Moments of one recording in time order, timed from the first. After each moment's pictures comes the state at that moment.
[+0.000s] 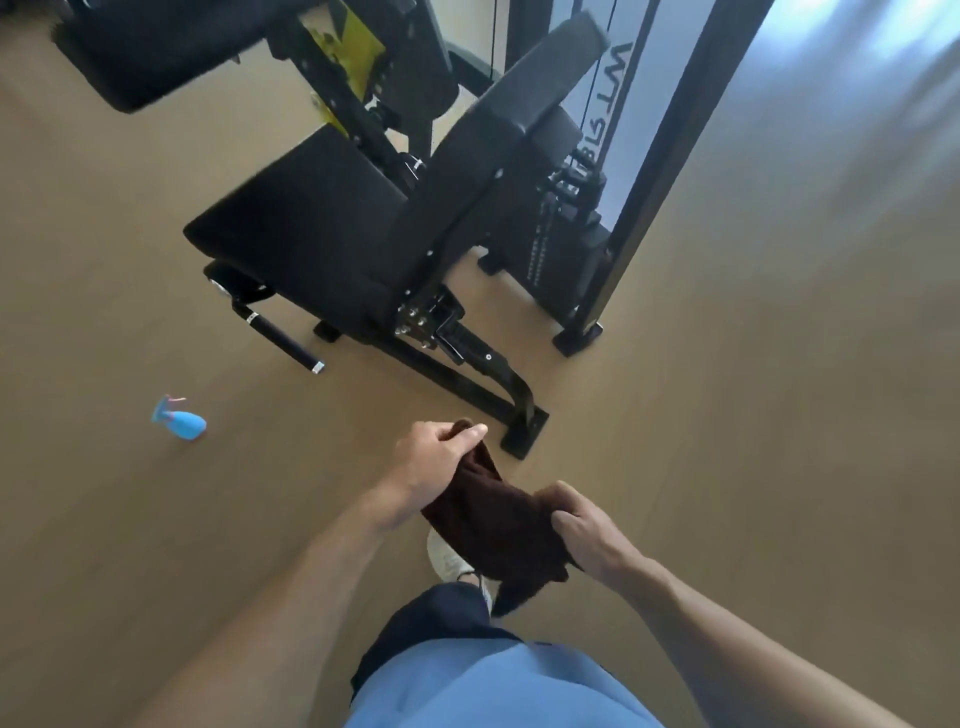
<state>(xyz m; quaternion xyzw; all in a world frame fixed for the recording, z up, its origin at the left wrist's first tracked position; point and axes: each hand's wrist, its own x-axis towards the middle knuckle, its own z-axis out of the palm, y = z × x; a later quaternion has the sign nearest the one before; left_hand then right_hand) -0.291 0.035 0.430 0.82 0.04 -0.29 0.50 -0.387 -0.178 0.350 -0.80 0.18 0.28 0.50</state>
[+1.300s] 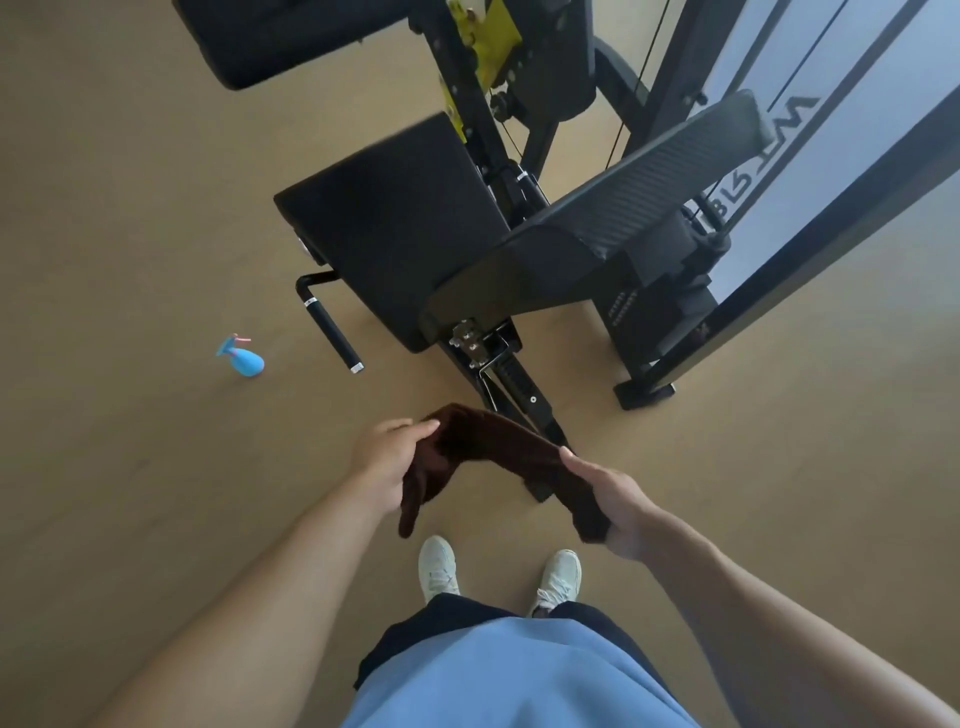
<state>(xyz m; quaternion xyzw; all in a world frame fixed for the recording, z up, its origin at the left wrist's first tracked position) -0.163 0.020 0.411 0.58 0.49 -0.15 0.63 -0.164 -0.238 0.383 -0.60 0.34 0.40 0.60</state>
